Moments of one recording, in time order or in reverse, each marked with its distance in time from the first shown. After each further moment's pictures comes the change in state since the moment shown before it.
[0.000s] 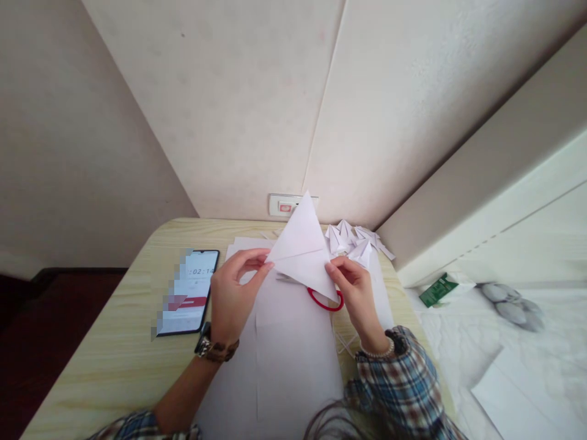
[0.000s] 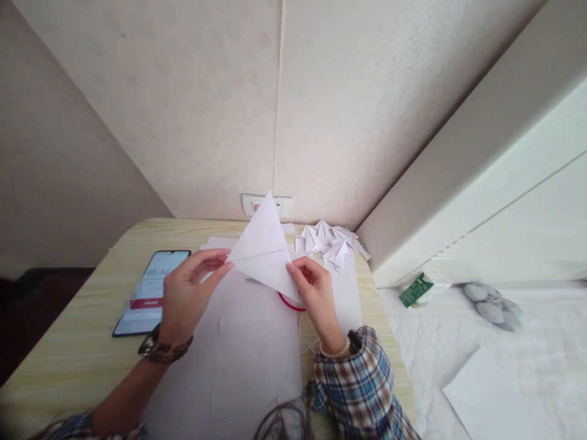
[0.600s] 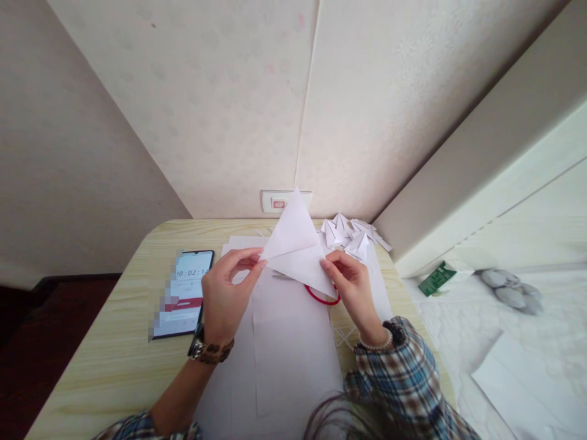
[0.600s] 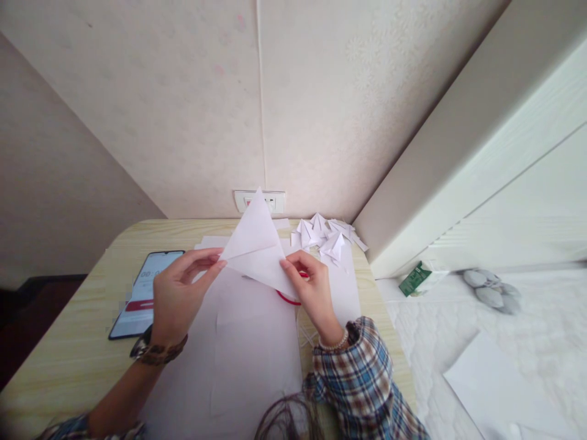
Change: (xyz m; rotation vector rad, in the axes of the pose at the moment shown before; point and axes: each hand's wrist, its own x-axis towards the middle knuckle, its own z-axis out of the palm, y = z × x) left_hand -0.001 0.000 -0.001 0.077 0.013 0.033; right_hand -0.002 -0.001 -0.003 -0.034 -0.021 -0.061
